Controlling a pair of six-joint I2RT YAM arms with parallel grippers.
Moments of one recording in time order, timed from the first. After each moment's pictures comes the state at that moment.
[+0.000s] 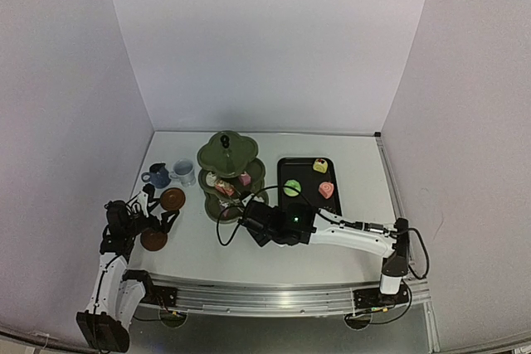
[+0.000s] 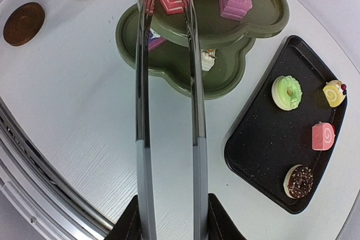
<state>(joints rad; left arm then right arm) 0.07 0.66 0.44 -0.23 0.68 0.11 1.28 1.88 1.86 -1.03 0.45 0.44</state>
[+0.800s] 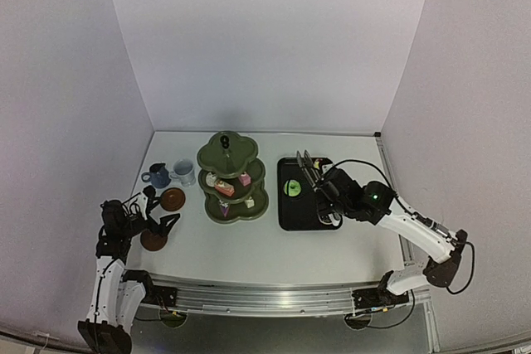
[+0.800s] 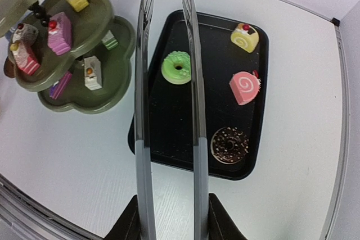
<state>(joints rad) 0.07 0.60 0.50 -0.33 0.79 0.22 0.94 1.40 1.49 -1.03 0.40 0.56</state>
